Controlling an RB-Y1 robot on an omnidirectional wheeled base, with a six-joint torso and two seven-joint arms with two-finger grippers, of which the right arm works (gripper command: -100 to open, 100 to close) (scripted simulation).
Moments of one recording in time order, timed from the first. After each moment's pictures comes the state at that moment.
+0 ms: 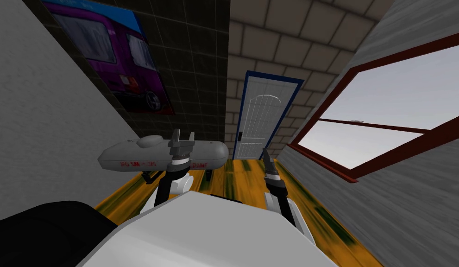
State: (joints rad) arm 0.40 -0.08 0.00 -2.09 0.23 -0.49 0.32
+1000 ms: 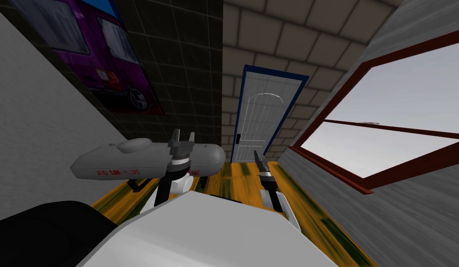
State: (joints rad) arm 0.30 -0.09 -0.01 -1.87 0.36 -0.47 0.49
